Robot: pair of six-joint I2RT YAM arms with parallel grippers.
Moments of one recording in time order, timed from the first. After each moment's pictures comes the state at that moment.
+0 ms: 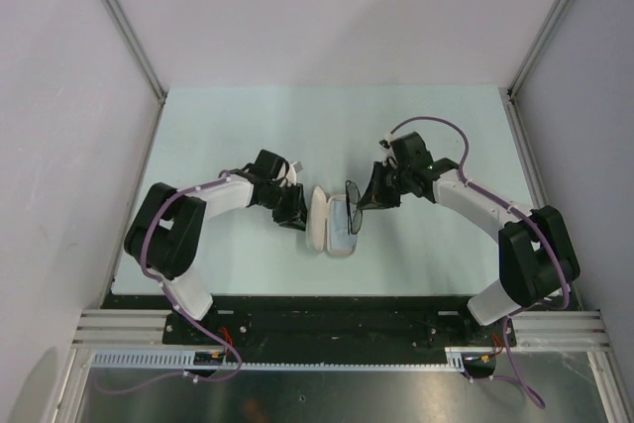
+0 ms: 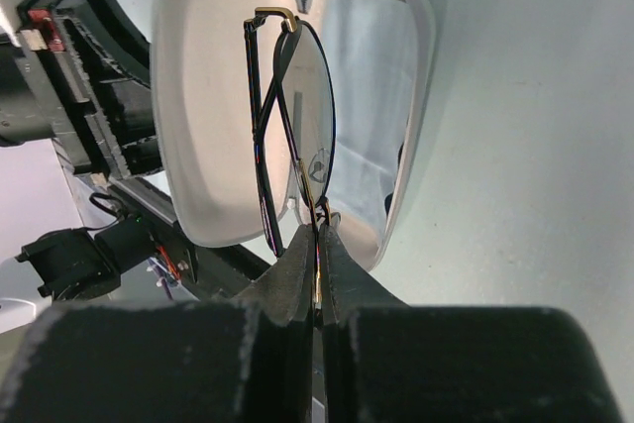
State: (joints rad) left arm -0.44 1.71 0.93 -0.36 0.54 -0.49; right arm 0.48 1.53 1.06 -0.43 -0.44 0.64
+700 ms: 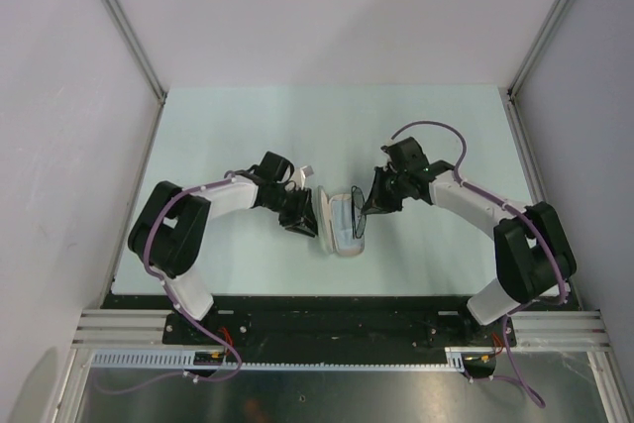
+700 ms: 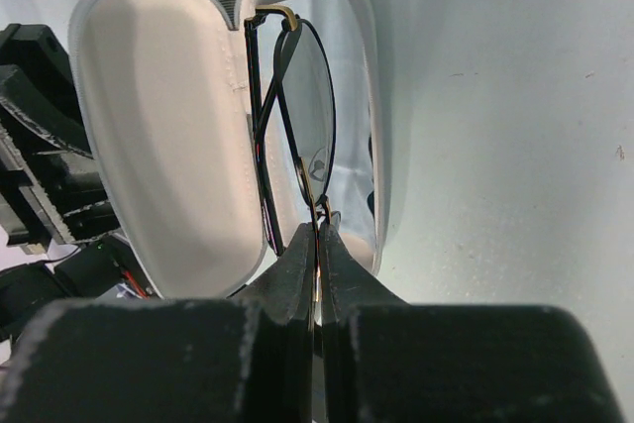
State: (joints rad) left arm -0.47 1.73 0.94 -0.36 0.69 -0.43; right arm 0.49 1.55 1.03 -0.45 -0.35 0.65
